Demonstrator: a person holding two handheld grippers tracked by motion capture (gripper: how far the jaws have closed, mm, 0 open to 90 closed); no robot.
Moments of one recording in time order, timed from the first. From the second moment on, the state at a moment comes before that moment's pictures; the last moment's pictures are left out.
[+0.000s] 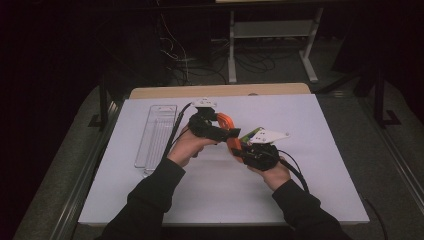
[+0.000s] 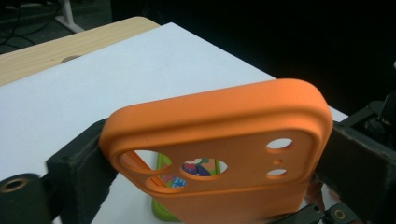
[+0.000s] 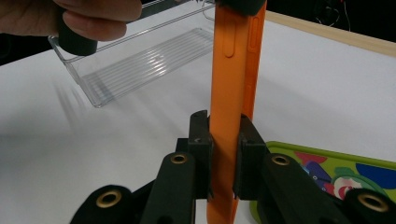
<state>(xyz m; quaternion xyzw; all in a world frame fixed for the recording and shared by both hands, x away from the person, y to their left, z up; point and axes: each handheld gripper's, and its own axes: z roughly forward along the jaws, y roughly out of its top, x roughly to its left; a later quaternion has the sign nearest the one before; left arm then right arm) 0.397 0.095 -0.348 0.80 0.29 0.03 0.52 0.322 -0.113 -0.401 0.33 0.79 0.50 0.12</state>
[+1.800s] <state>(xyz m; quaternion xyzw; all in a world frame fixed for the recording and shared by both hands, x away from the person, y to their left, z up) 0.427 0.154 -0.304 0.80 0.32 0.11 0.49 0.288 -0.181 -0.439 0.36 0.83 0.41 0.11</state>
